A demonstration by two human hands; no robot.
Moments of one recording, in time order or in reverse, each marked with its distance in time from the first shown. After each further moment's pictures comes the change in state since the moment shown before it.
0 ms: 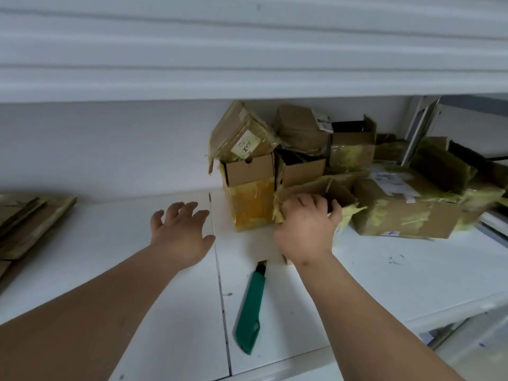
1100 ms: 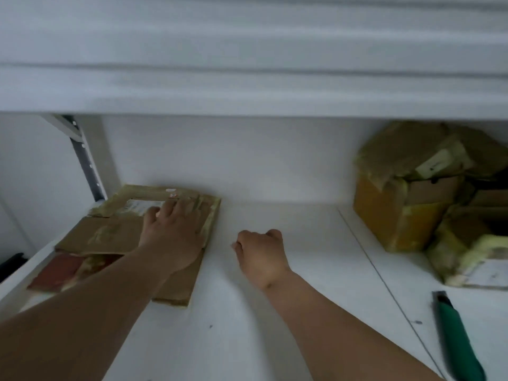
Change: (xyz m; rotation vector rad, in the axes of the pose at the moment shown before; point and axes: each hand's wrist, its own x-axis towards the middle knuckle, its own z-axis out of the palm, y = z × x) left_hand -0.054 -0.343 -0.009 0.130 0.139 -0.181; right_hand -0.084 -0.372 0.085 0.273 -0.344 -0.596
